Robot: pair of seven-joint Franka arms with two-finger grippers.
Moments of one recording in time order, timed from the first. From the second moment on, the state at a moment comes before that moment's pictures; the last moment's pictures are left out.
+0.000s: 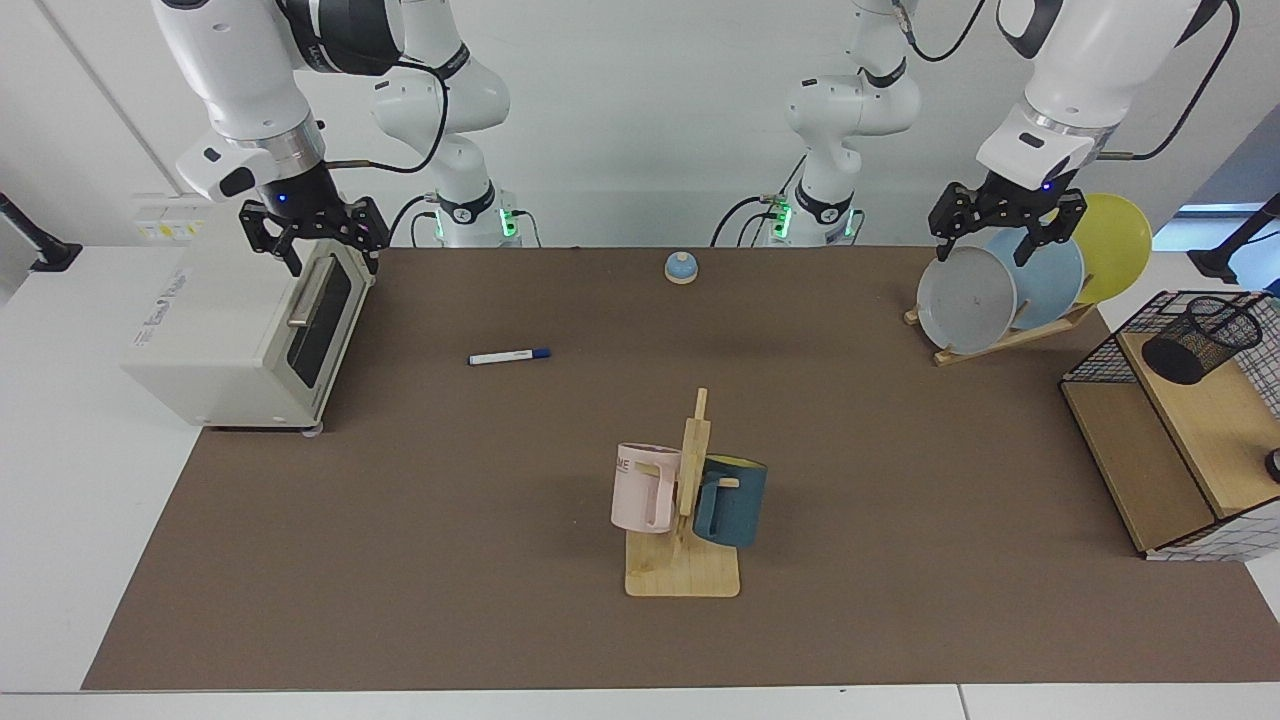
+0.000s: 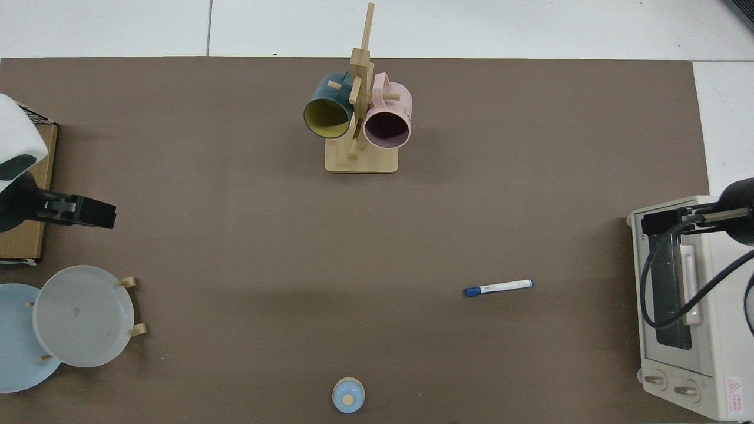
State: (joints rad) left arm -0.03 -0.03 -0.04 -1.58 0.04 1.54 0.10; right arm 0.19 -0.13 -0.19 -1.80 -0.07 1.69 -0.06
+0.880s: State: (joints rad) left arm -0.03 -0.04 -0.03 -1.59 0.04 1.56 0.11; right arm 0.19 -0.13 -0.18 -1.80 -0.07 1.69 -0.16
